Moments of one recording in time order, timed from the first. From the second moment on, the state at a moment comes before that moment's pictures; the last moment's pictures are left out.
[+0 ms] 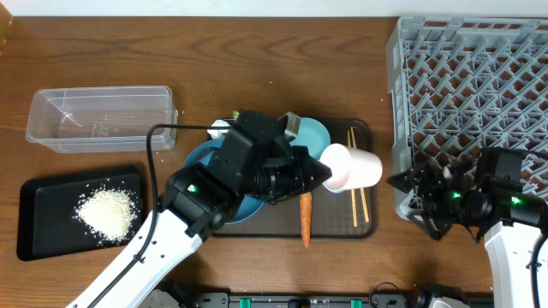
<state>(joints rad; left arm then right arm) -0.67 1.21 1.11 -0.56 0.57 -1.09 -0.24 1.08 0.80 -1.03 -0.69 0.62</state>
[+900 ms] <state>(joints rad) -0.40 1.21 1.11 -0.49 0.96 -1.09 -0.26 1.08 0.79 -0.33 -1.53 0.94</state>
